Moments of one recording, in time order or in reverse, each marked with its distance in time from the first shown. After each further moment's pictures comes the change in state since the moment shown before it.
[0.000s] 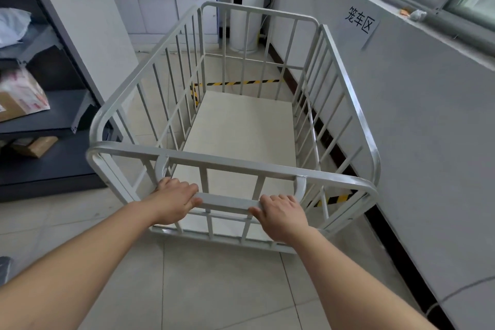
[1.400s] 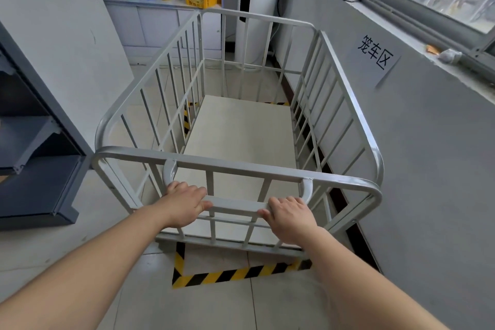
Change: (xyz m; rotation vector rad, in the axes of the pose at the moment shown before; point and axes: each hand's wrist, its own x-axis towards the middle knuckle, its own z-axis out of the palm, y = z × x) left_hand 0.271 0.040 -0.118 -0.109 -0.006 -0.081; right_hand 0.240 0.182 -0.113 -0.020 0.073 -0.142
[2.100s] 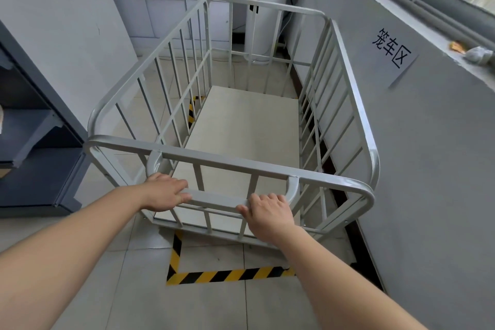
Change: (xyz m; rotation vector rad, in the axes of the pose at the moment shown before) left_hand 0.045 -0.009 -0.039 0.059 -0.163 -0.063; right_hand 0.048 0.019 -0.010 0.008 -0.093 -0.026
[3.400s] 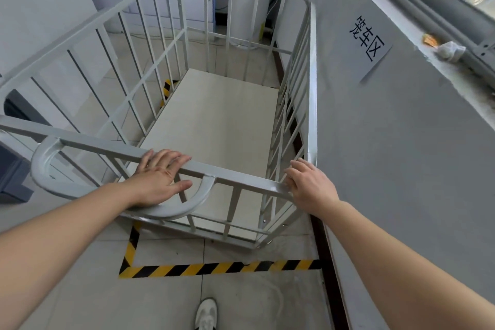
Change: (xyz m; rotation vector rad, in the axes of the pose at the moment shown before) left_hand 0.083 0.133 -0.019 -0.127 0.230 -0.034; right_hand 0.013 0.250 -0.059 -0.083 0.158 -0.035
